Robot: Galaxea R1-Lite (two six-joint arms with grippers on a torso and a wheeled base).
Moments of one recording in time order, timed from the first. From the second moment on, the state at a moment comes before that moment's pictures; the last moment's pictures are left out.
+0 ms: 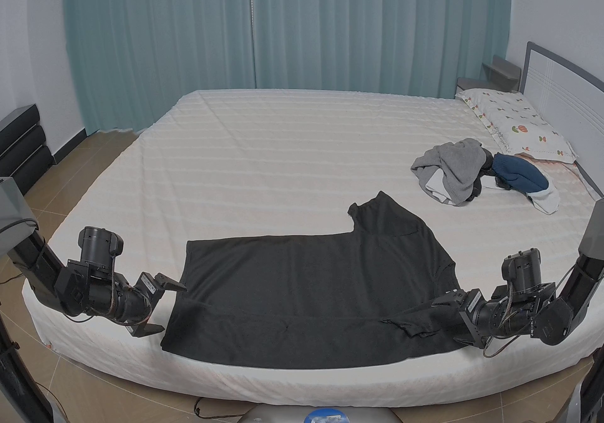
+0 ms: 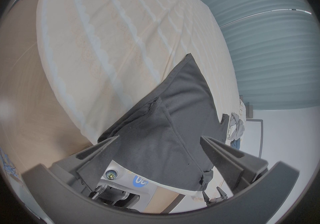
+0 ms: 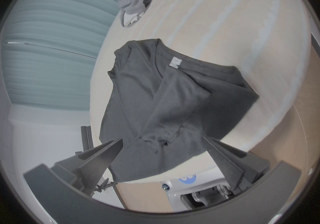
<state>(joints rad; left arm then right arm) -0.01 1.95 -0.56 -0.45 -0.36 -0.98 0.22 2.00 -0.32 -0.91 0.20 1.07</state>
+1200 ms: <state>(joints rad) -0.01 1.95 -0.54 -0.47 -0.36 -0.98 0.26 2.16 -0.27 -1.18 0.08 1.11</state>
